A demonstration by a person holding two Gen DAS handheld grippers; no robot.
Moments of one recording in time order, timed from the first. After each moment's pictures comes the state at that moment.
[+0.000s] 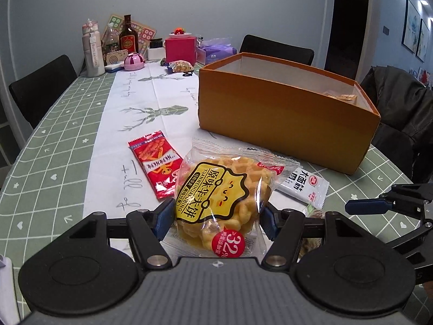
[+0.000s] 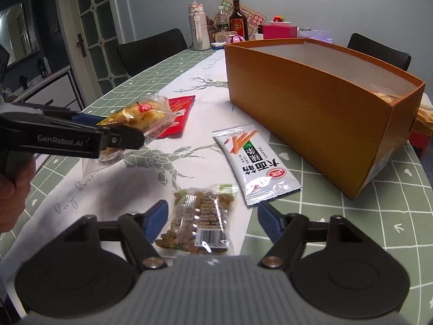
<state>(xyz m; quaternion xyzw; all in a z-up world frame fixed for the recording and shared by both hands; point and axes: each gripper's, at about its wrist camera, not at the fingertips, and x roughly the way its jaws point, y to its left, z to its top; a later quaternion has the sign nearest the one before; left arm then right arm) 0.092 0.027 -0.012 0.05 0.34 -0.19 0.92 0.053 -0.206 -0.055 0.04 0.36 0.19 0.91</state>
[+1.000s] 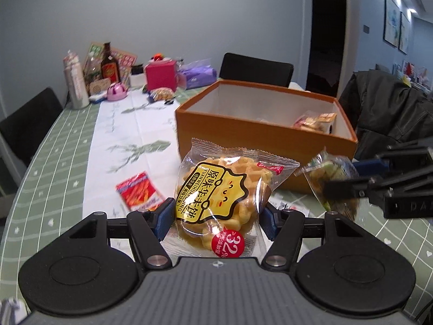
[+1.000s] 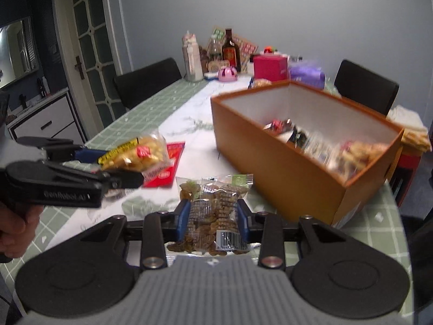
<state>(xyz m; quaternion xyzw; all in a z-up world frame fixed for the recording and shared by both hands) 0.102 -0.005 0.033 0.09 0.30 -0.23 0.92 0.075 -0.240 0.025 0.03 0.31 0.17 0.94</state>
